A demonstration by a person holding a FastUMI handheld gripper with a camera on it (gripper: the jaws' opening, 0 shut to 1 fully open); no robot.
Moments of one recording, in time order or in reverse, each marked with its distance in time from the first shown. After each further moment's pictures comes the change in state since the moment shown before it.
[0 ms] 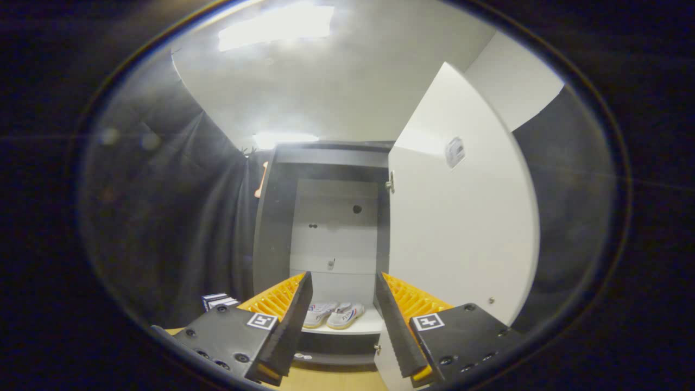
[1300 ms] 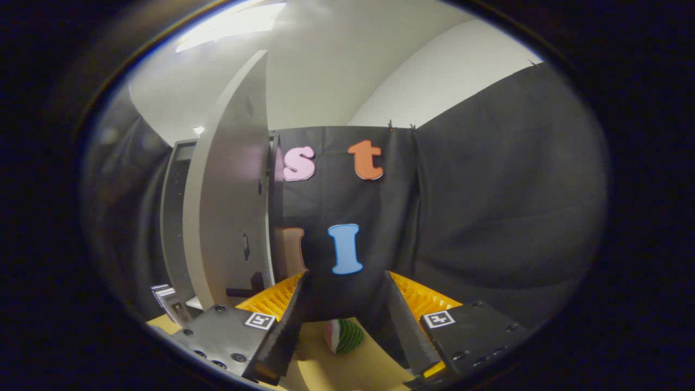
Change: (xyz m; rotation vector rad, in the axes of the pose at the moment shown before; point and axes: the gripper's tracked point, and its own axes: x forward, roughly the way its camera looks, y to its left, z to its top) arm -0.018 -0.257 -0.042 0.048 0.147 -0.252
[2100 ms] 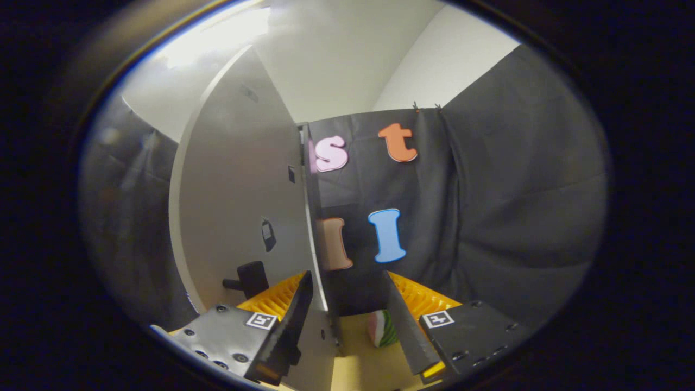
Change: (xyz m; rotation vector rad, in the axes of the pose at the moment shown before) arm 0.009 0.080 -0.021 0.104 0.024 0.205
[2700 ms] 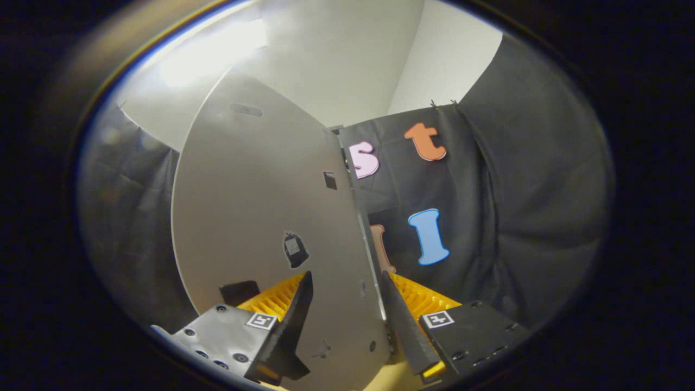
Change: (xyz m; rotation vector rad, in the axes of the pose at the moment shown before) arm 0.031 0.105 -0.010 0.123 -0.061 0.115
